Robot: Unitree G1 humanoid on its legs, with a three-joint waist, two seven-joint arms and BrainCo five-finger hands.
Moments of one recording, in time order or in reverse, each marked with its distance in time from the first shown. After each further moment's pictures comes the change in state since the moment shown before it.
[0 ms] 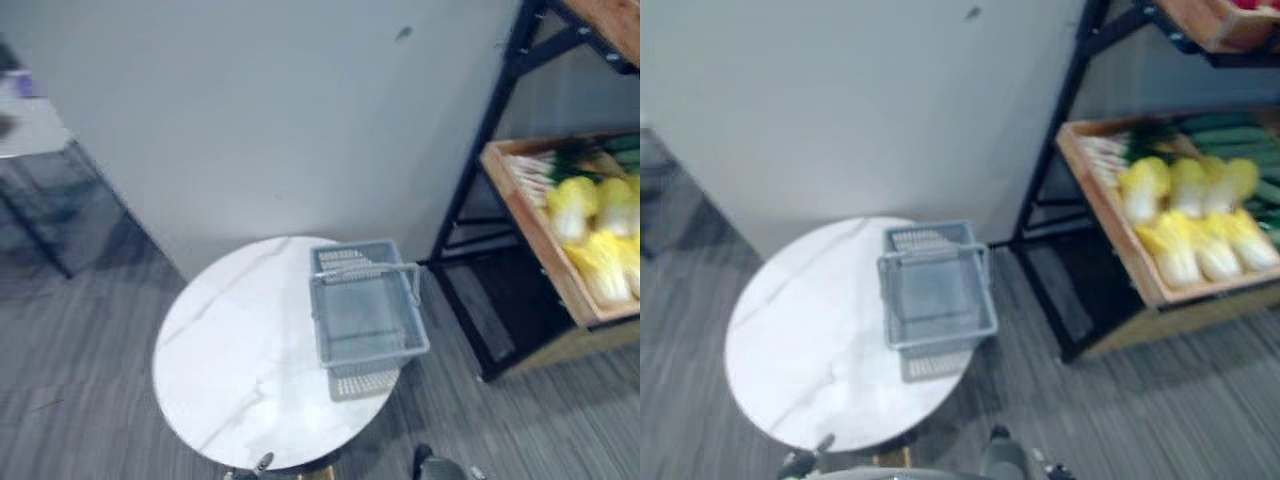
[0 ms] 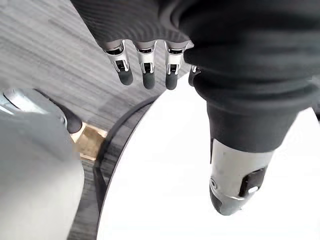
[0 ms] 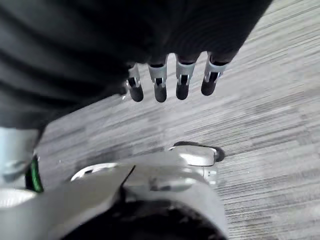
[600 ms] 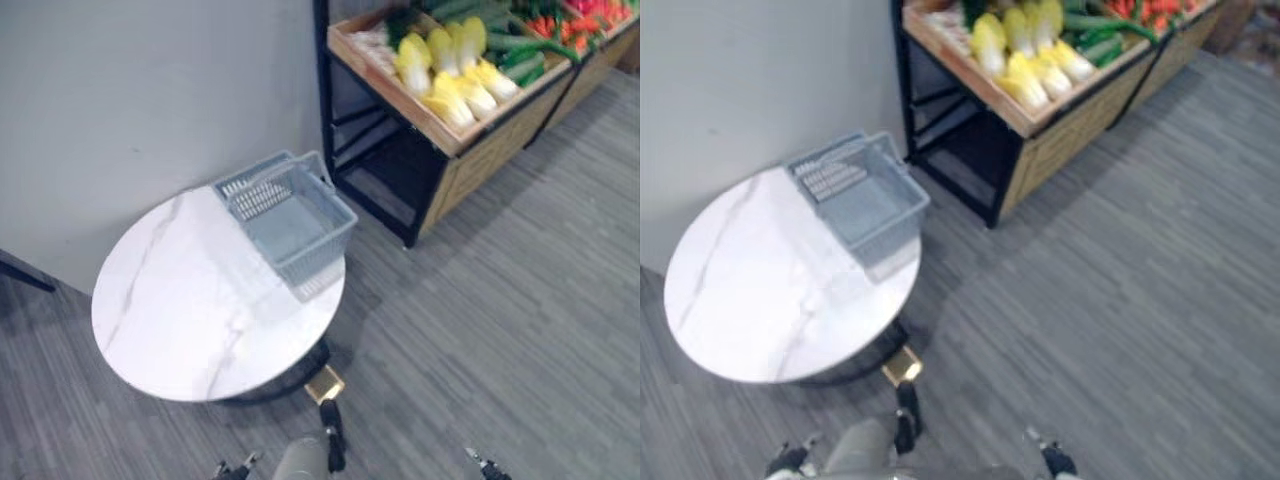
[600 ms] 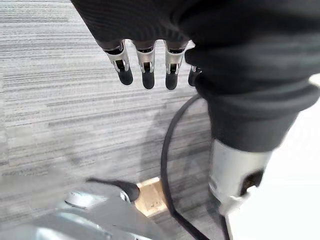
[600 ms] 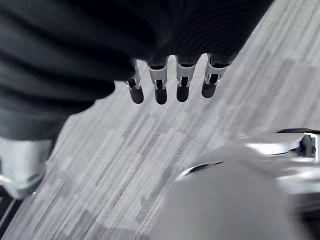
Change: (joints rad) left arm -0.011 0.102 -0.113 0.055 -0.028 0.003 0.049; right arm -0.069 0.055 -0.117 0.059 0.048 -0.007 -0.036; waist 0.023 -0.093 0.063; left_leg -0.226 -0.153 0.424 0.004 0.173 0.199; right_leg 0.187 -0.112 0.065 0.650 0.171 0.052
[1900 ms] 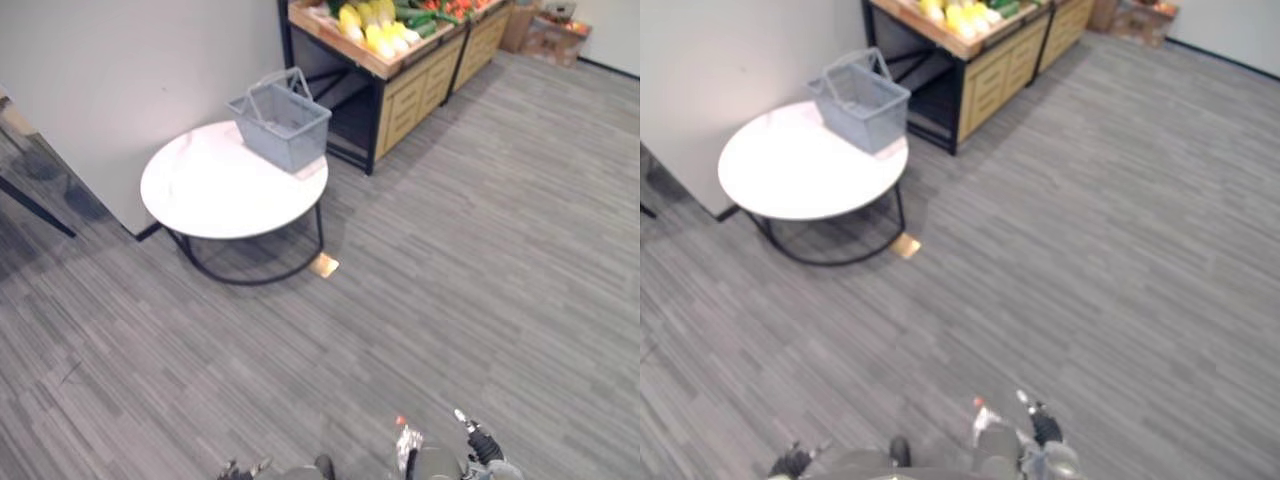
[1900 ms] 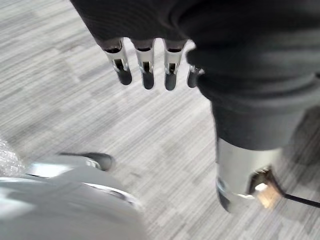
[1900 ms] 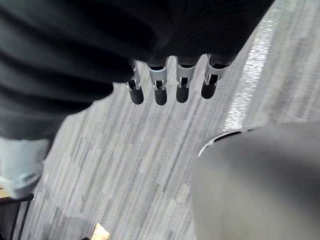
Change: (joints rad) left arm -0.031 0.030 -0.133 -0.063 0.040 -0.006 -0.082; right arm -0.082 -0.002 0.084 -0.087 0.081 -0.031 0.030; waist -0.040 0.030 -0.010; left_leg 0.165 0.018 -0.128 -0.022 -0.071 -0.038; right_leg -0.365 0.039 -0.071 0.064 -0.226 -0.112
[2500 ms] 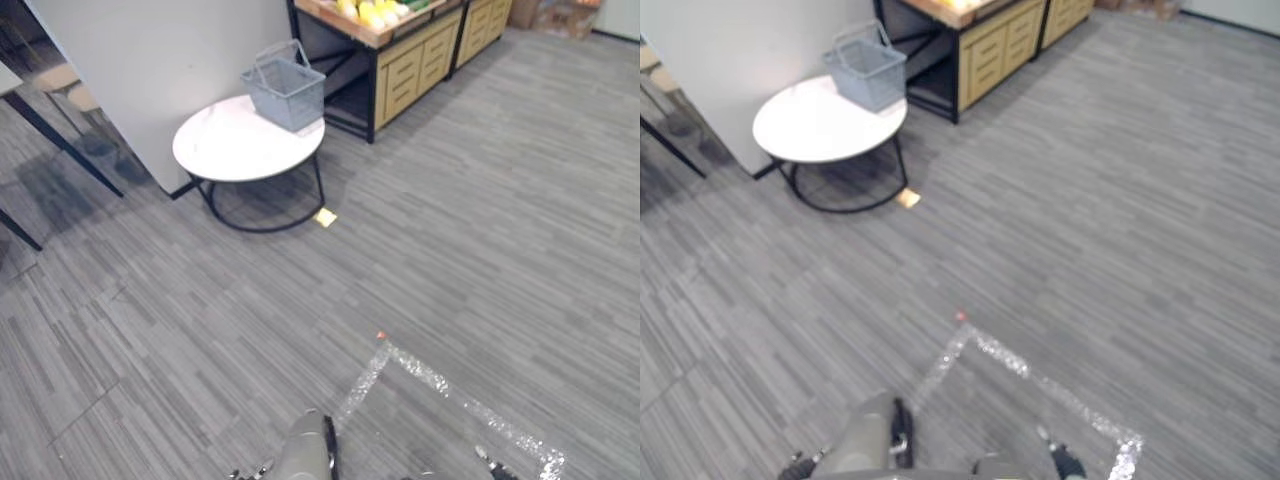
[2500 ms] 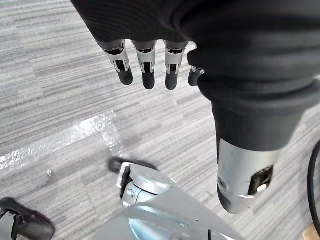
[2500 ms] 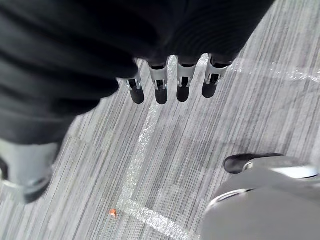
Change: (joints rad) left arm 0.053 -0.054 0.069 0.028 -0.085 -0.008 0.000; right arm 0.017 -0.040 -0.011 0.045 0.031 0.040 -0.027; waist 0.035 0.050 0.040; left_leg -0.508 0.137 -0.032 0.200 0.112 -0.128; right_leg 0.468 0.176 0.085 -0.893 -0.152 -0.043
